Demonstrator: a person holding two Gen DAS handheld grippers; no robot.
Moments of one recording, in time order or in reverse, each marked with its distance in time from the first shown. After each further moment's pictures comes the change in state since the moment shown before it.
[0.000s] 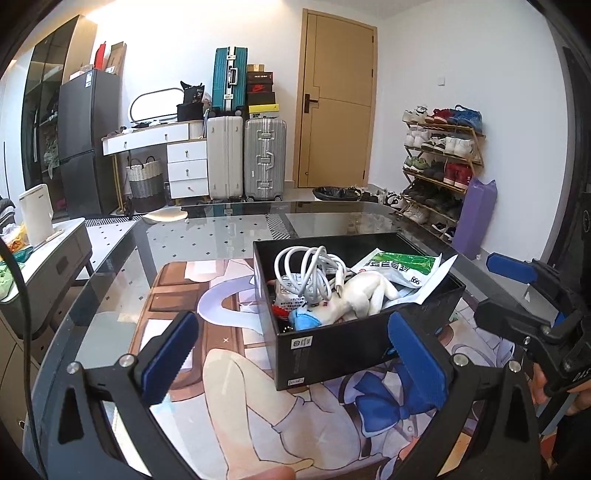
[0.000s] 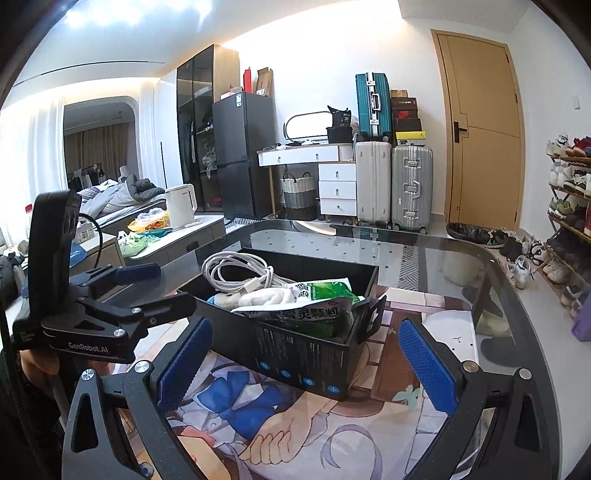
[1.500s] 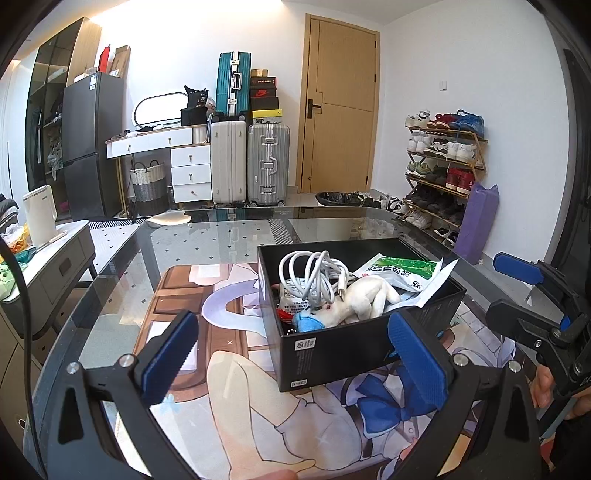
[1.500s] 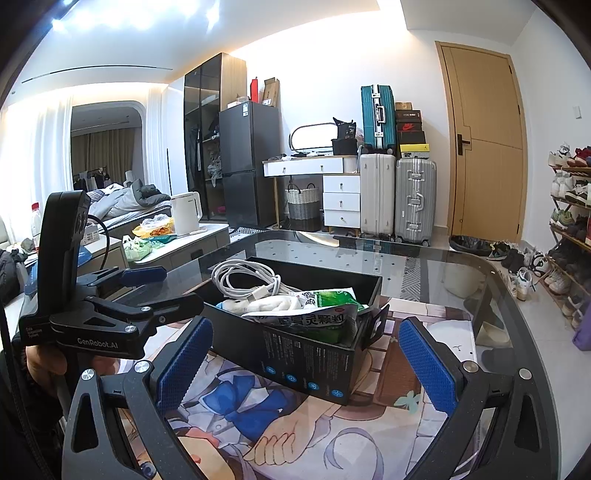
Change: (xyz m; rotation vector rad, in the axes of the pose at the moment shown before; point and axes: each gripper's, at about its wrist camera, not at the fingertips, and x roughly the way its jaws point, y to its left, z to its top) left arm -0.005 -0.002 0.000 -0.004 -0.018 0.011; right arm -0.011 -0.002 -0.002 -0.015 -0.053 0.012
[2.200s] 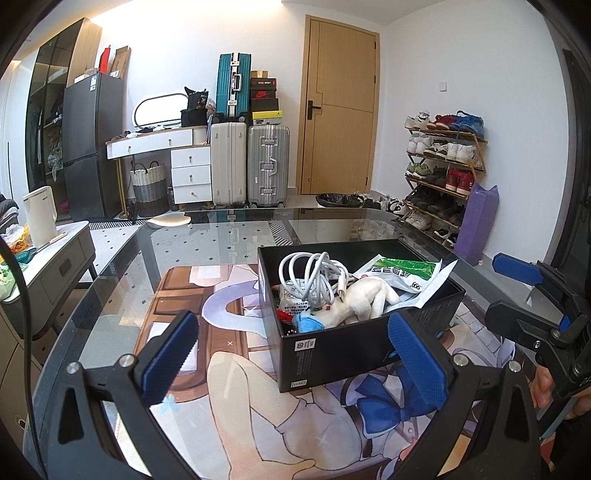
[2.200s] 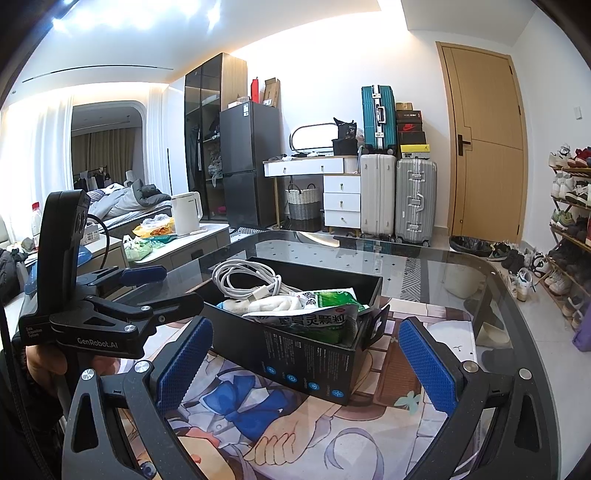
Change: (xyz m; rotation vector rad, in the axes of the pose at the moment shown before) left arm 0.000 0.000 -0.001 0.000 -0.001 0.001; right arm 0.001 0.001 -0.001 -0.002 0.000 0.000
